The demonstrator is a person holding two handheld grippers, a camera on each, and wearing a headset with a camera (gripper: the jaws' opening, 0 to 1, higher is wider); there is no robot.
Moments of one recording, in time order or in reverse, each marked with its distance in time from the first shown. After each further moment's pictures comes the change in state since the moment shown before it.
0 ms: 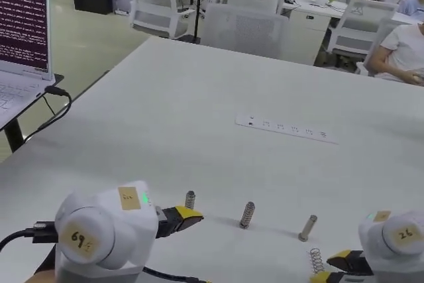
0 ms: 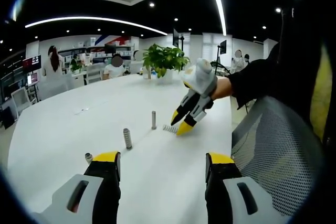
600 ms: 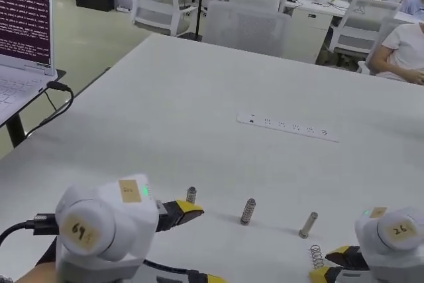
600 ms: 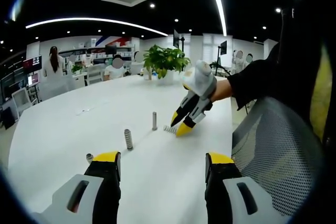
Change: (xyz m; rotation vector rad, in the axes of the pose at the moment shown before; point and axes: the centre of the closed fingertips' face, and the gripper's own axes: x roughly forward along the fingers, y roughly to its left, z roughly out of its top) left arm -0.001 0.002 0.002 0.002 -0.007 0.005; right arm 0.003 -0.003 0.001 -0.014 0.009 -0.015
